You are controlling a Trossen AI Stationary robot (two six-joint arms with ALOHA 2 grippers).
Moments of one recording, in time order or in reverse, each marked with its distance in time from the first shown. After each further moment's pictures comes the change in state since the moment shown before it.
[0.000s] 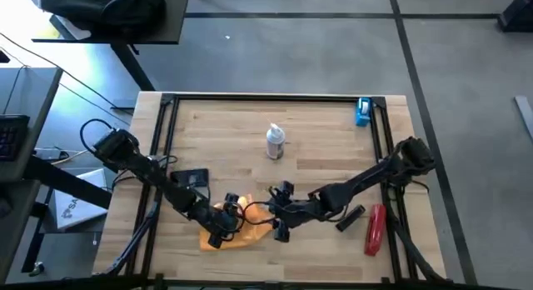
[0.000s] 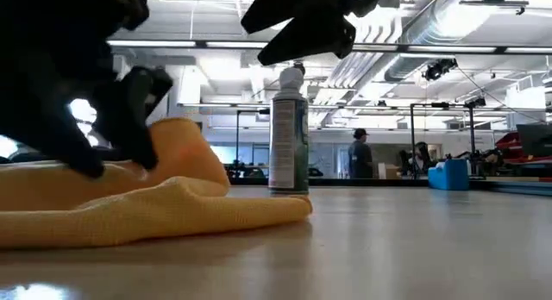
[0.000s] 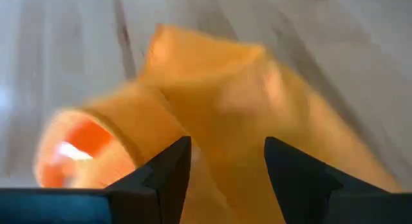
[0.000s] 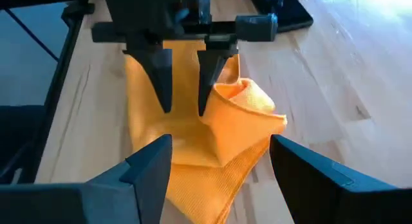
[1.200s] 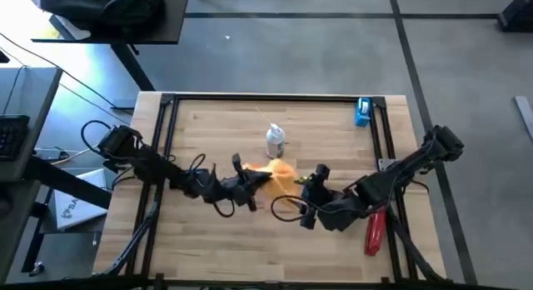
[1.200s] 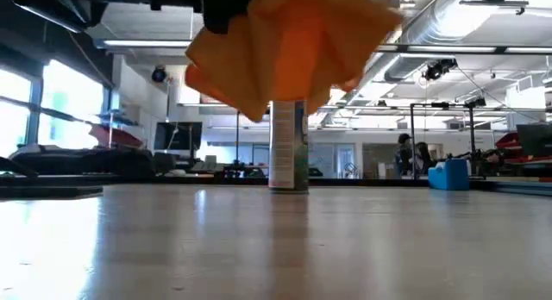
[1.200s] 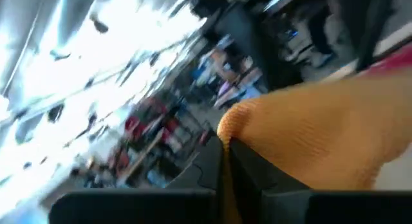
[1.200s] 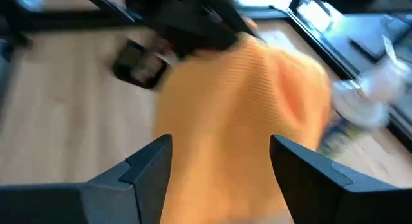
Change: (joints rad) left arm 0.237 -0.008 0.000 1.025 -0.324 1.017; right arm 0.121 -0.307 0.000 -0.448 0.407 0.090
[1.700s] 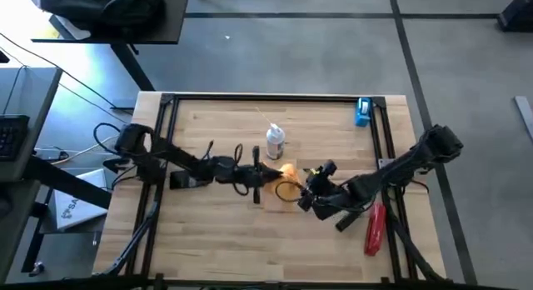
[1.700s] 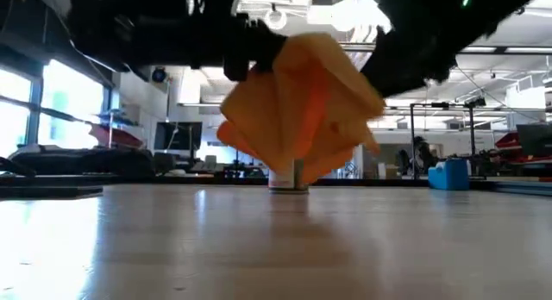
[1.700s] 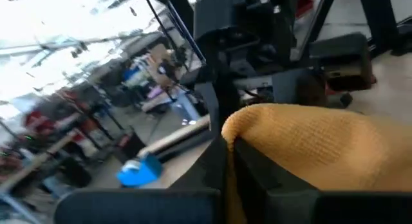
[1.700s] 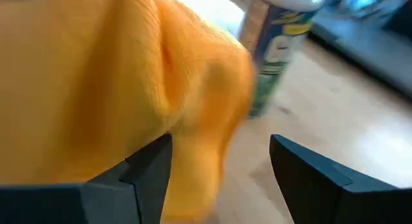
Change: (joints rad) left arm 0.254 0.128 0.004 -0.024 0.467 -0.391; right arm -0.113 0.001 -0.496 0.550 0.076 0.165
